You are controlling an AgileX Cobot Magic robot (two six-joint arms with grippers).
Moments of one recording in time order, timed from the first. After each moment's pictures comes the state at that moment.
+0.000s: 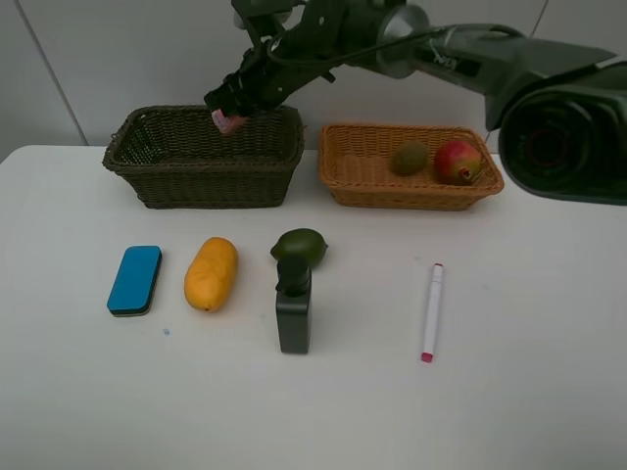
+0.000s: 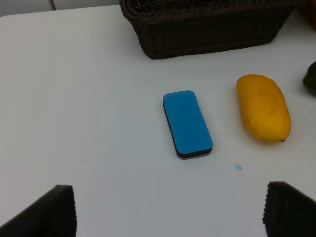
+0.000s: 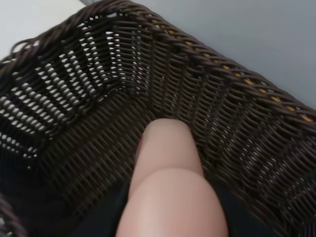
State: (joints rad) left arm 0.01 -0.01 -0.50 -0.08 1.06 0.14; right arm 0.58 2.48 -2.26 0.34 0.60 -0.41
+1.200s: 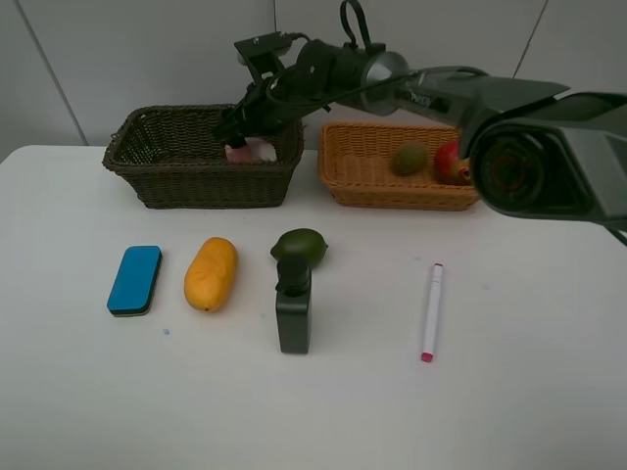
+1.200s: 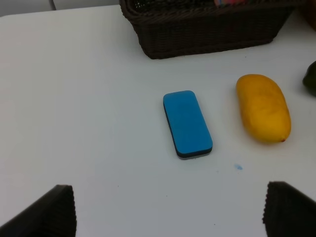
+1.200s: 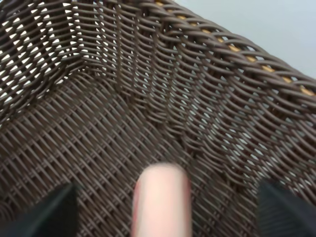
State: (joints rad) left arm 0.01 -0.01 -0.50 -0.08 1.06 0.14; right arm 0.58 2.56 -2.26 0.29 0.50 -0.41
